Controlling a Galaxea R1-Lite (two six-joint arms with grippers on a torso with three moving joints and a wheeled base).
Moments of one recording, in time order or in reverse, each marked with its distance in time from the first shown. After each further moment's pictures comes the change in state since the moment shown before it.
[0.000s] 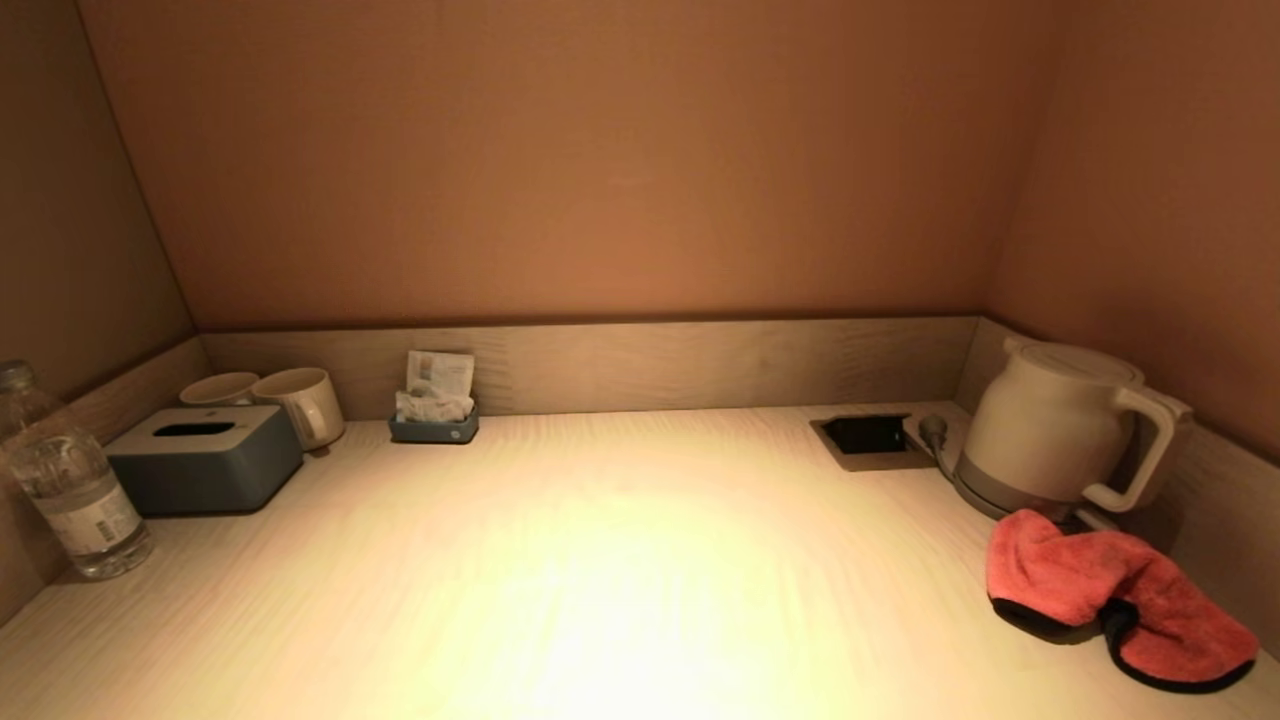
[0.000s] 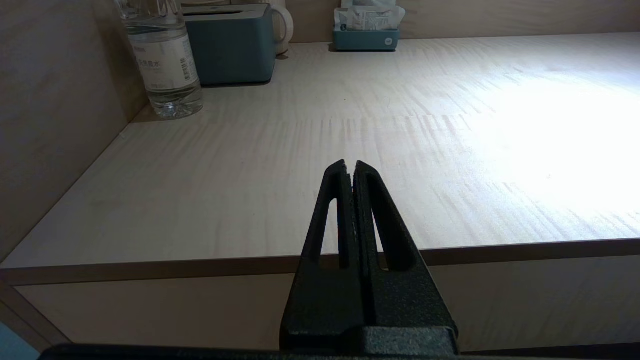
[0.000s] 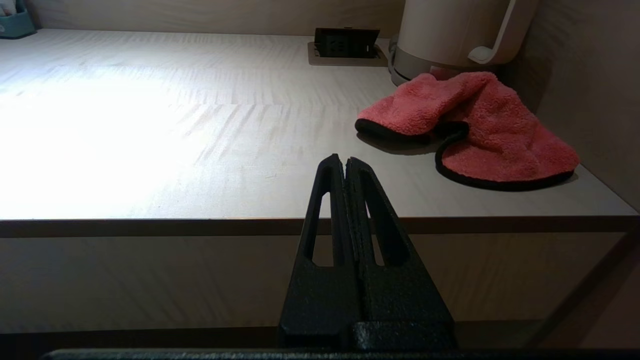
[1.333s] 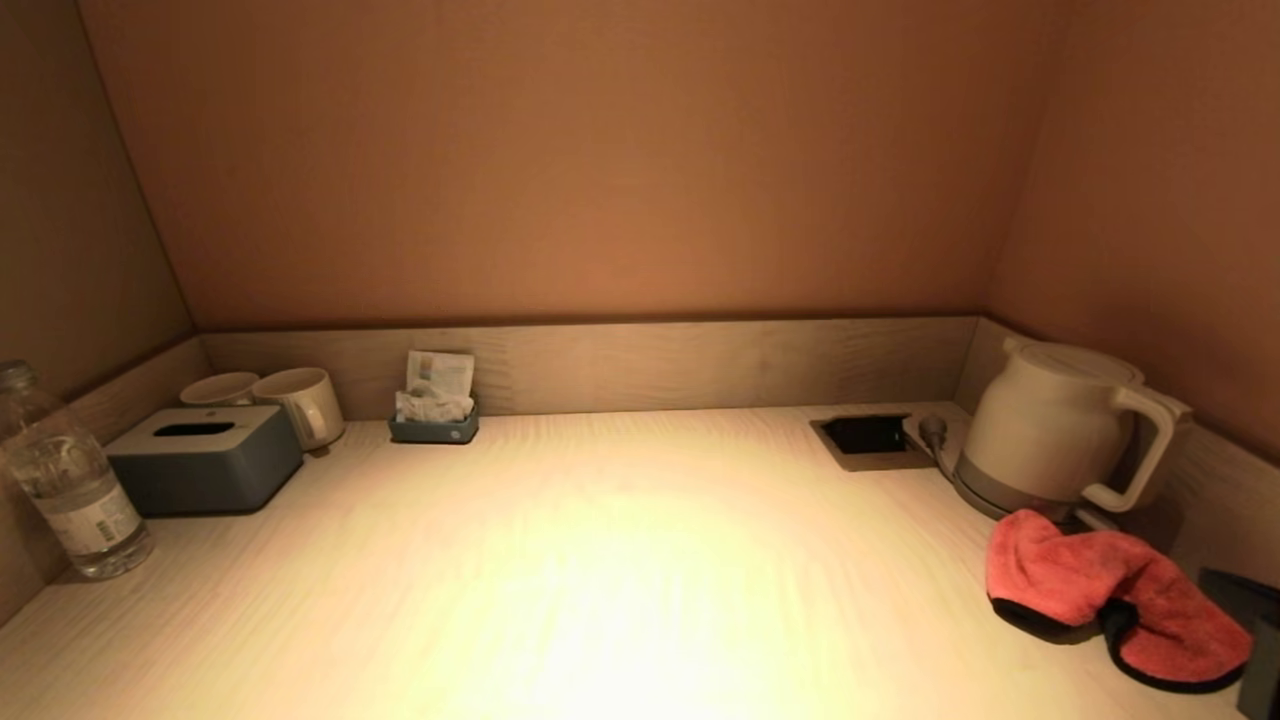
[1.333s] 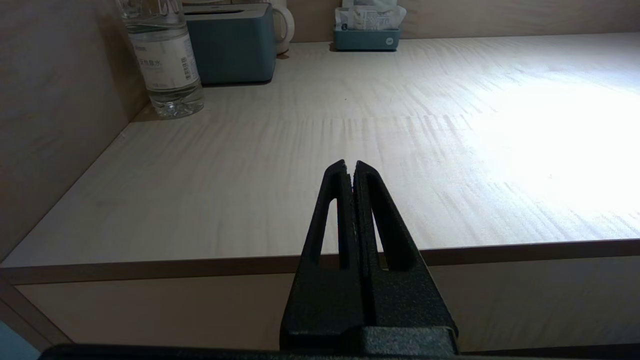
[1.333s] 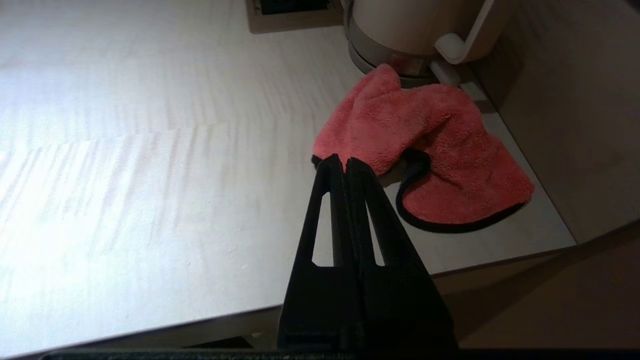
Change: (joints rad) left arm 0.000 0.000 0.000 0.000 0.000 0.000; right arm -0.078 0.867 -0.495 0.010 -0.079 0.039
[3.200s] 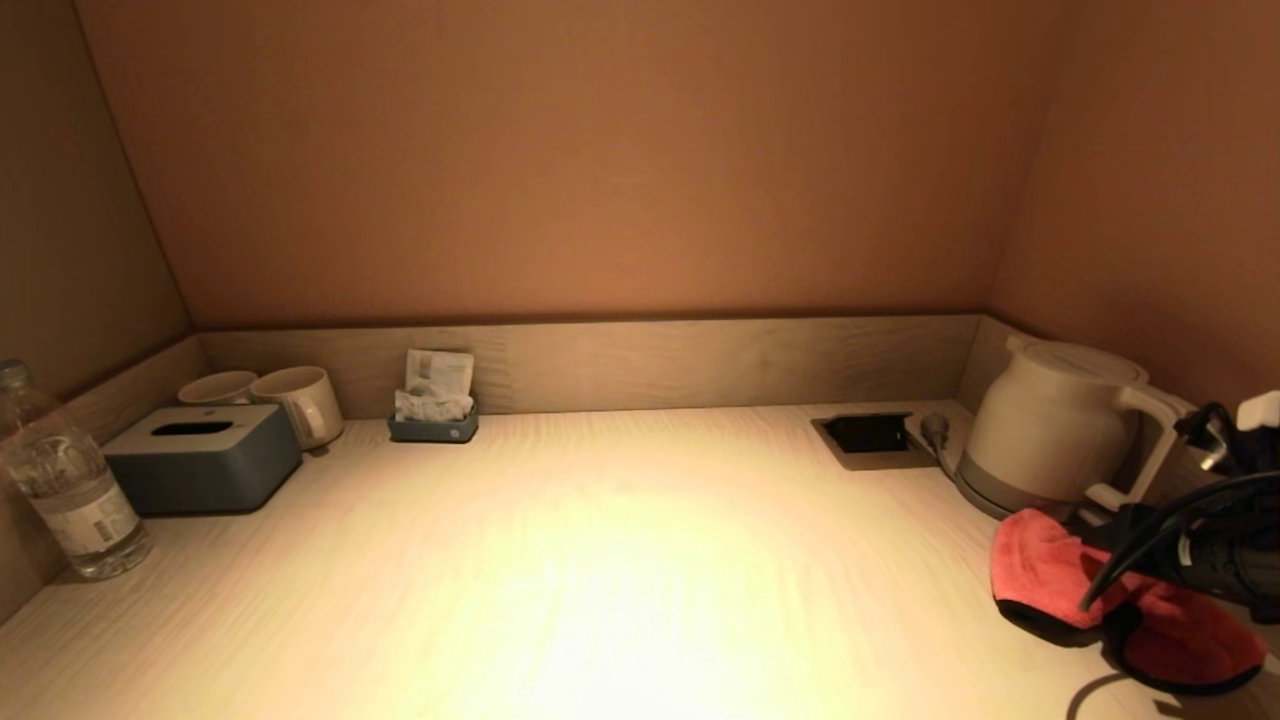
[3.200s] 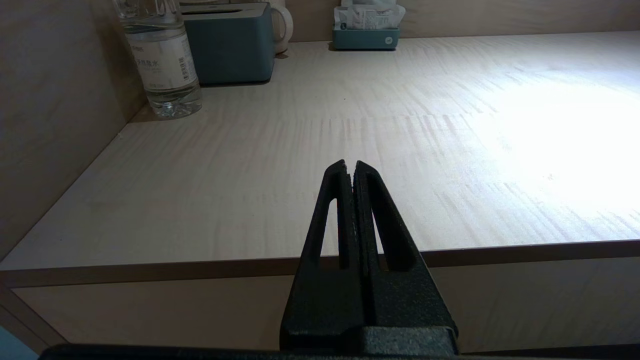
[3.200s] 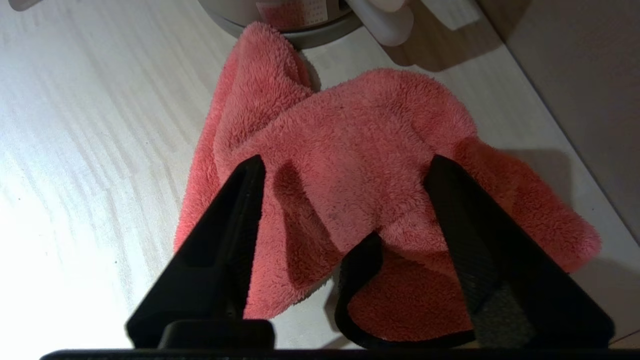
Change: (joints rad) left arm 0.000 0.000 0.000 0.000 0.000 0.000; right arm -0.340 0.750 -0.217 -0.171 0.140 0.079
